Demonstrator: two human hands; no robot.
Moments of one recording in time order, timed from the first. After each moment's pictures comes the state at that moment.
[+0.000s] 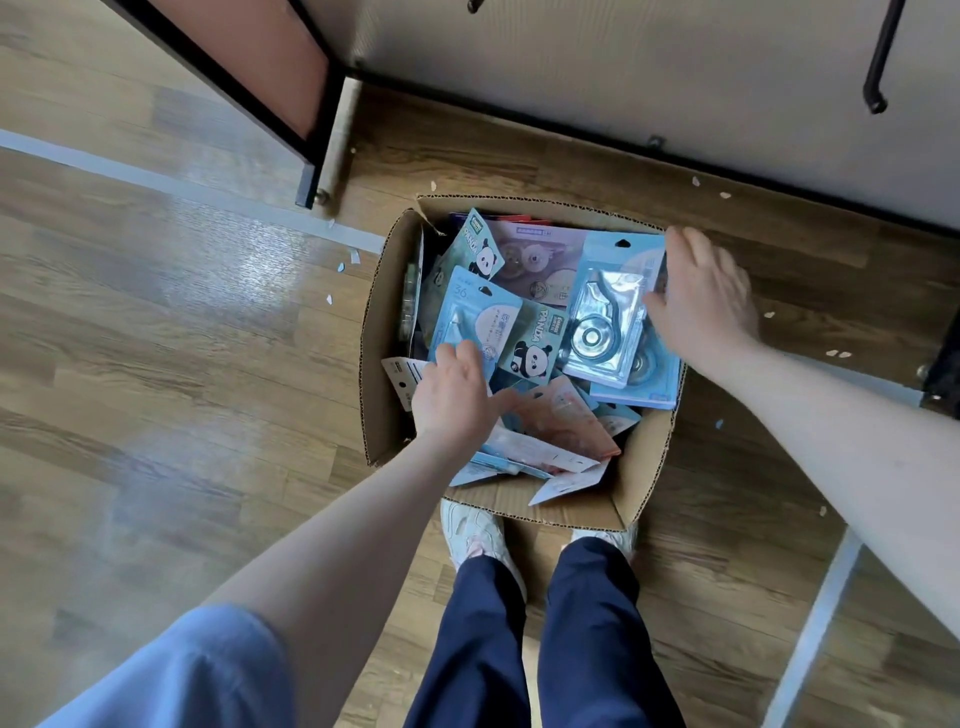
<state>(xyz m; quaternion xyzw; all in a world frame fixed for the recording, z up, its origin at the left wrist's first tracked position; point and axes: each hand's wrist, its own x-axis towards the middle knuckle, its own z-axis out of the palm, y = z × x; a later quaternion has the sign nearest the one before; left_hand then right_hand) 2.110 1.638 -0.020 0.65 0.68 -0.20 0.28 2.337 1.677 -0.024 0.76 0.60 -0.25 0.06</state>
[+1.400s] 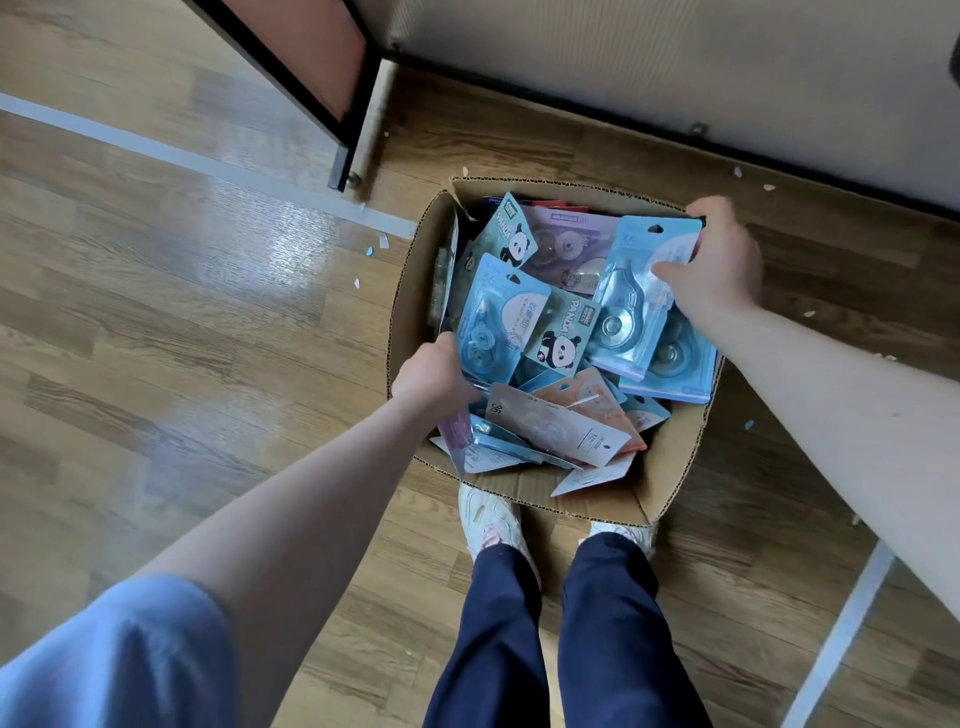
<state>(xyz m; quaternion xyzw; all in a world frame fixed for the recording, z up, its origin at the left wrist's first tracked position) 2.065 1.660 -0.017 0.53 0.70 -0.26 0.40 2.310 1.699 -0.028 0.83 0.42 -0.34 -0.12</state>
